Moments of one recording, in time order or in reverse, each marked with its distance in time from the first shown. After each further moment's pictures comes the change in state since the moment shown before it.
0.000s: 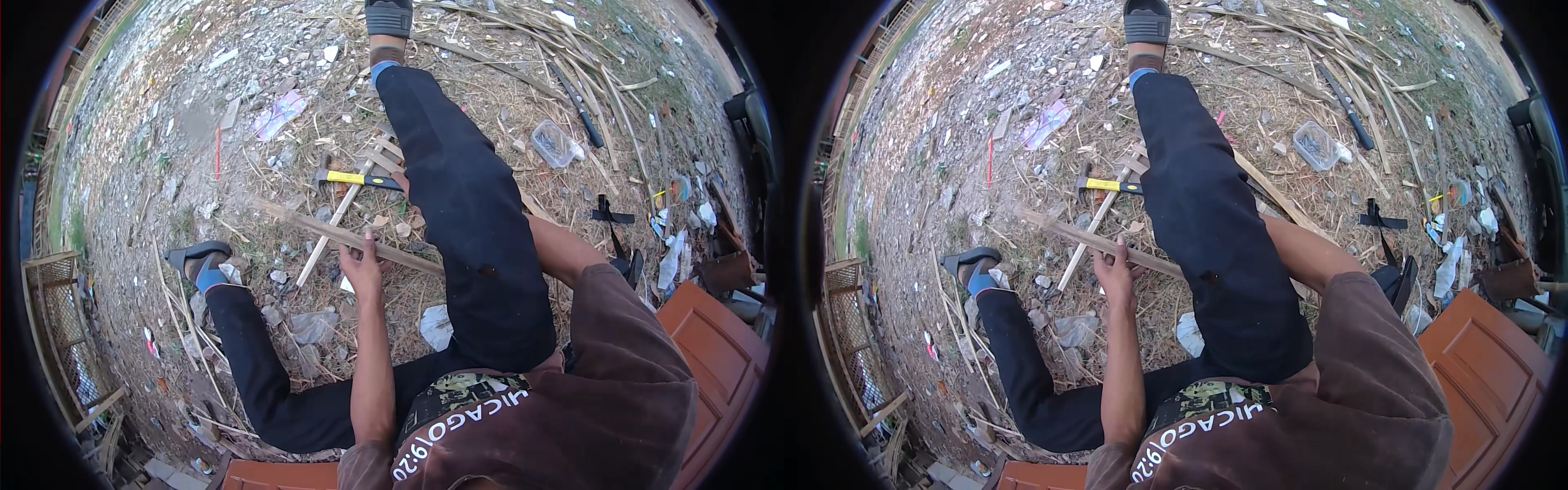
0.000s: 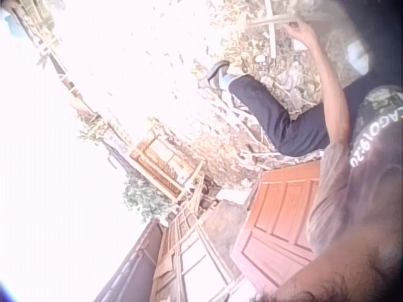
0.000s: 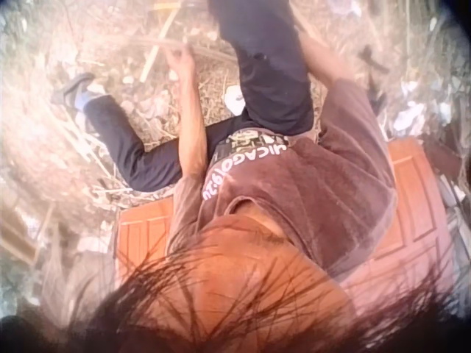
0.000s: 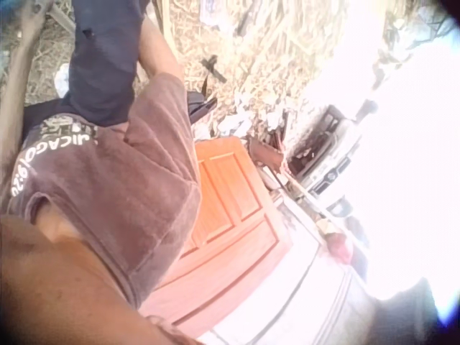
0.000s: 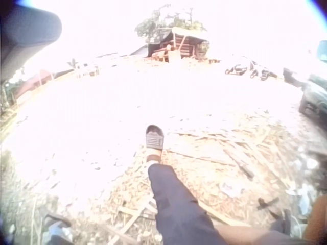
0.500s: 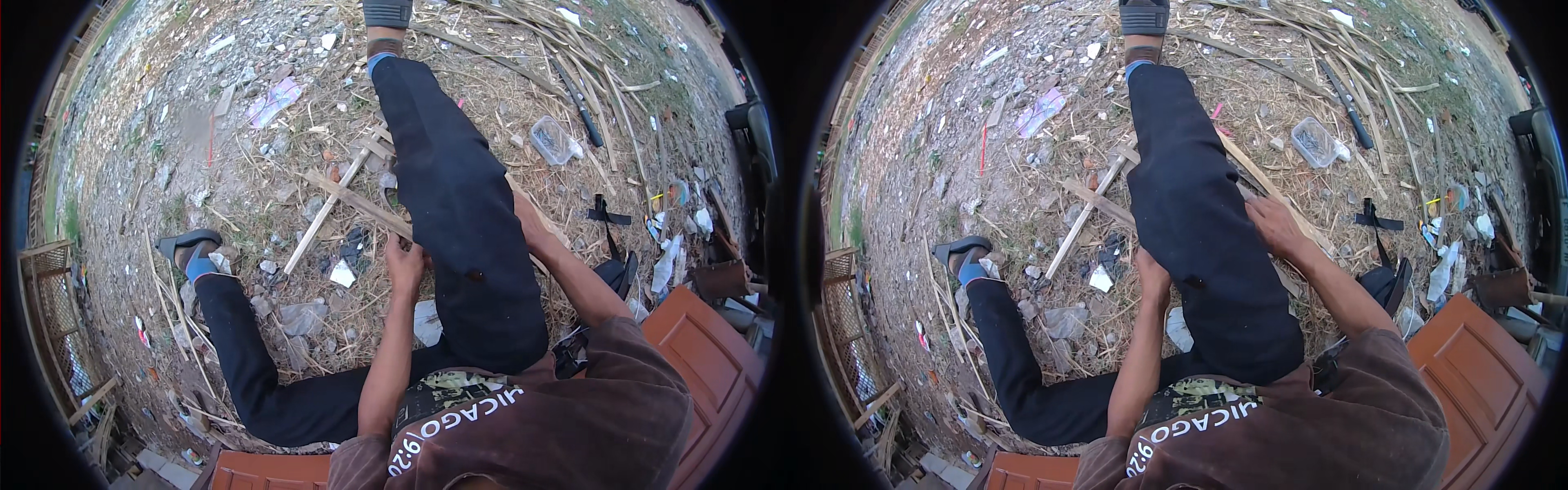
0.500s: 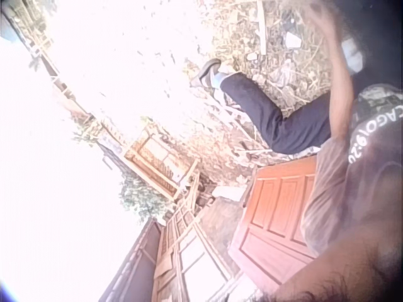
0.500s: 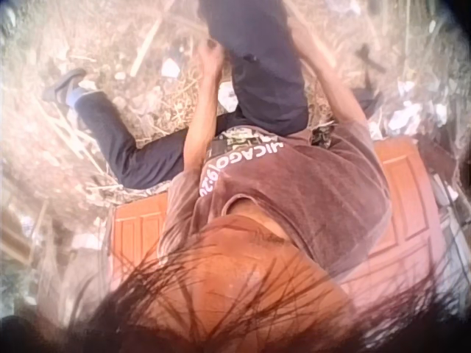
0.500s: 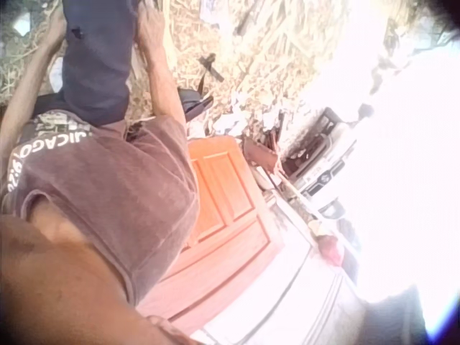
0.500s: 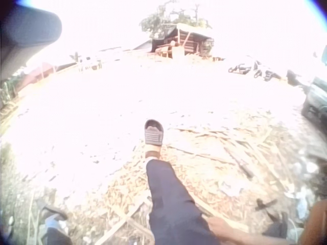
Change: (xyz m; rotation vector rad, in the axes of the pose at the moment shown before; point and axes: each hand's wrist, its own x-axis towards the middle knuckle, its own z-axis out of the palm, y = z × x) left_hand -0.046 -0.016 0.057 0.055 -0.286 -0.067; right_hand -0.045 0.048 -0.057 -0.413 0.086 -0.469
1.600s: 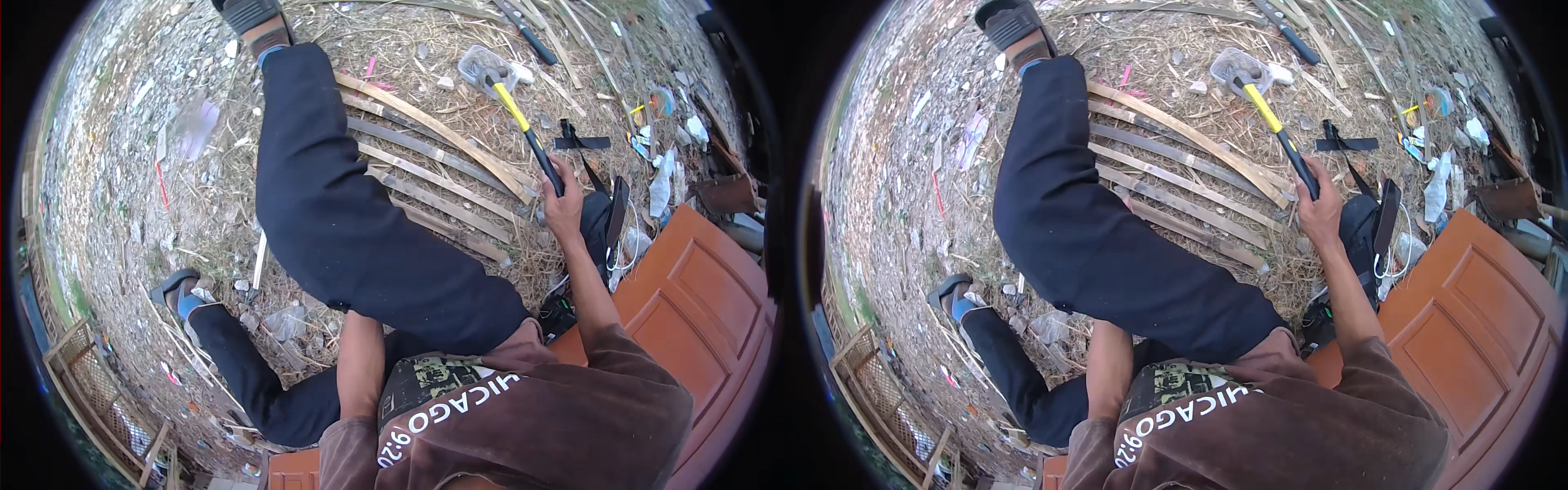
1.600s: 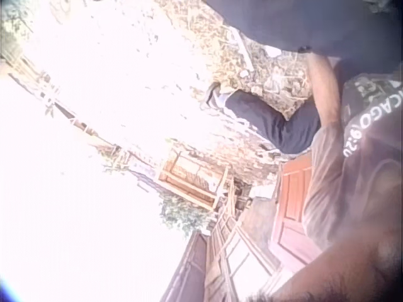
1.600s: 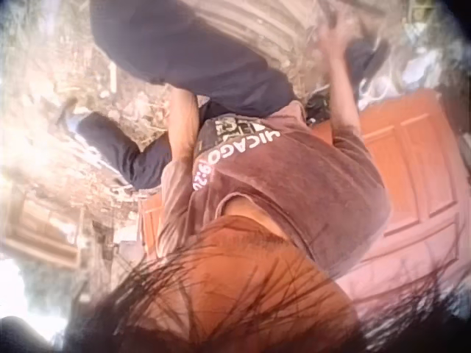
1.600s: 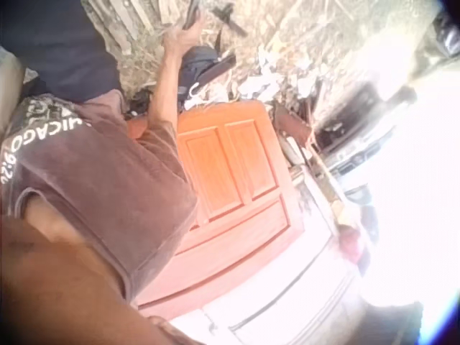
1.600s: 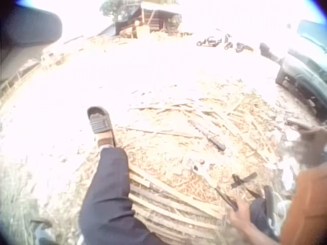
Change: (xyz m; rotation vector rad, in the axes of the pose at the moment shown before) left_hand 0.014 -0.020 -0.007 0.023 0.001 -0.041; right_hand -0.138 -0.006 -0.054 0.041 0.511 0.995
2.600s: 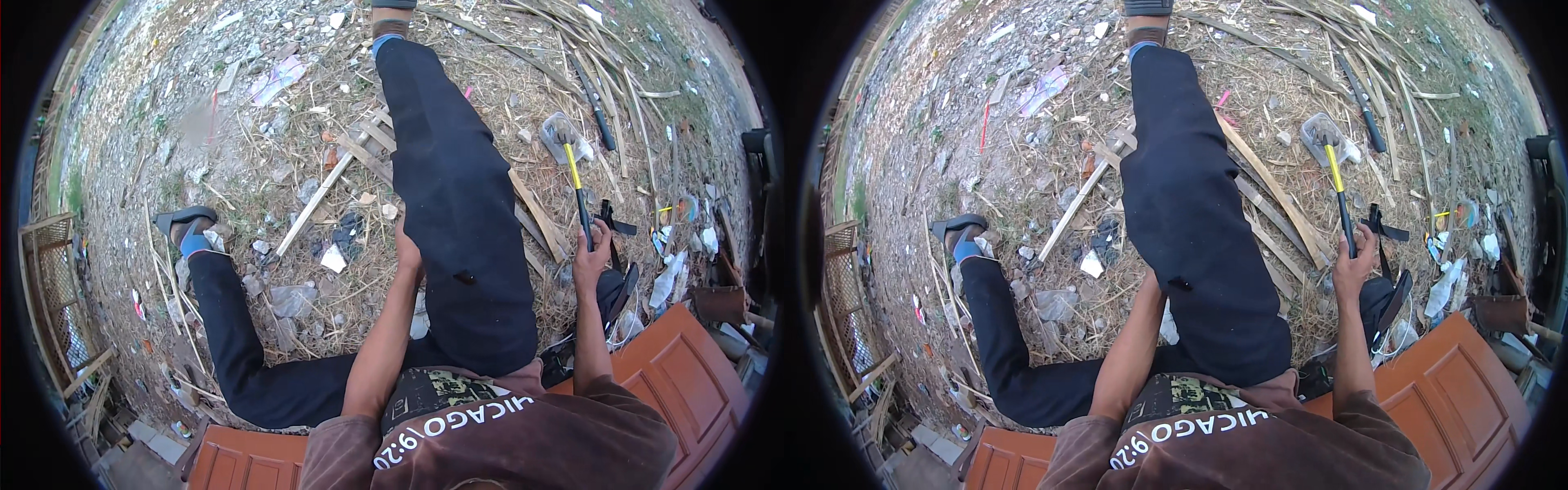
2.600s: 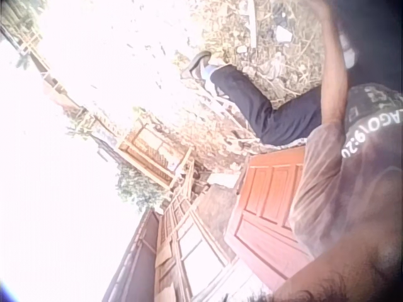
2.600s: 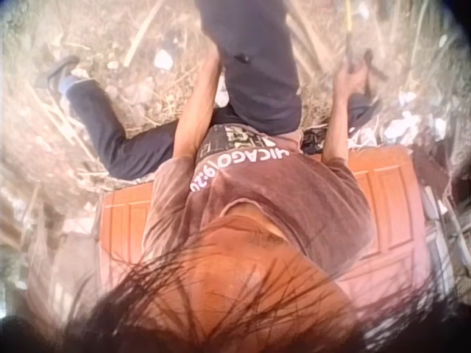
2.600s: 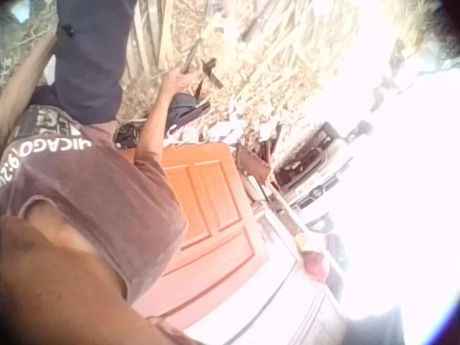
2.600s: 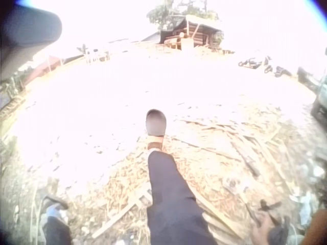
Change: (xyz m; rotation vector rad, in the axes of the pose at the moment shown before) left_hand 0.021 -0.038 0.027 -0.272 0.001 0.052; right_hand 0.015 0.013 0.005 0.021 0.063 -0.062
